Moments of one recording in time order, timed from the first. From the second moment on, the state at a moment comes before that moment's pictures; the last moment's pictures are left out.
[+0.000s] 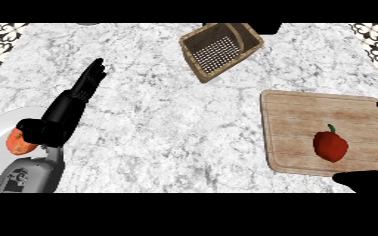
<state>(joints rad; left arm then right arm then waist) -0.18 0.32 -0.09 -1.56 0.07 -0.07 0.00 0.15 -0.54 -0.01 -2.03 0.57 0.10 0.81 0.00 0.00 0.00</state>
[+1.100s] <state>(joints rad) -0.16 0.25 0.01 -1.60 0.00 -0.17 0.02 0.05 -0.35 -0.02 -1.91 0.75 0.24 0.76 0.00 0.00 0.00</state>
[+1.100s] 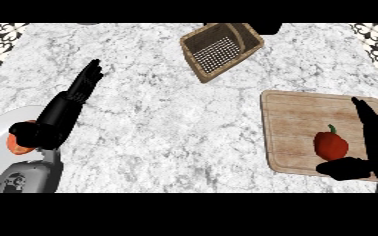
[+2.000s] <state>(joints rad) -0.17 0.21 0.05 -1.59 -0.04 -0.21 0.02 0.03 -0.28 -0.08 -1.71 0.83 0.24 0.66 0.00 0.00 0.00</state>
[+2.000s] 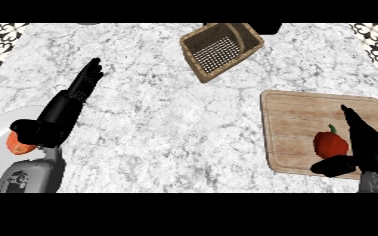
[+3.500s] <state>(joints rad) -0.20 0.17 0.04 -1.57 -0.07 -0.23 0.03 -0.09 -0.31 0.51 -1.87 0.96 0.38 0.08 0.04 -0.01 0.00</state>
